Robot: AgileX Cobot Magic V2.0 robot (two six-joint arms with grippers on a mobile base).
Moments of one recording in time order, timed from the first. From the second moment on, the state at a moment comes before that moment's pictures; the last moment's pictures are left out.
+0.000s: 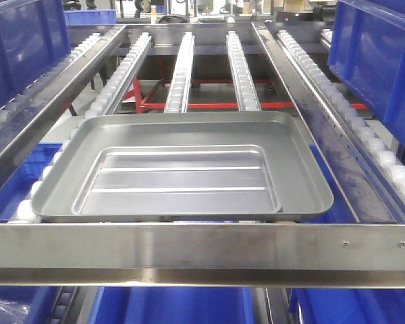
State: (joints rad) left arm -0.04 -0.01 0.03 -0.04 -0.03 -0.03; right arm 0.03 -0.01 0.03 0.04 -0.02 -0.11
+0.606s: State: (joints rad) left arm -0.05 0.50 -0.48 -0.10 0.69 -0.03; right arm 0.03 0.56 -0.43 0.04 0.50 -0.11
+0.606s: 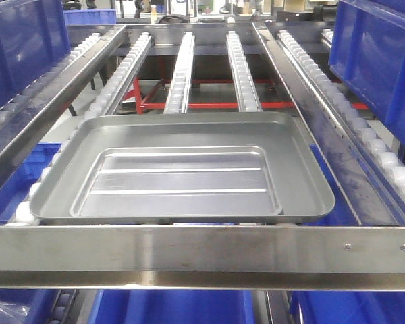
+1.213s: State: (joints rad) left arm -0.14 0.93 -0.52 -0.30 0.59 0.04; right arm 0.12 0.99 -0.53 0.10 0.57 -0.04
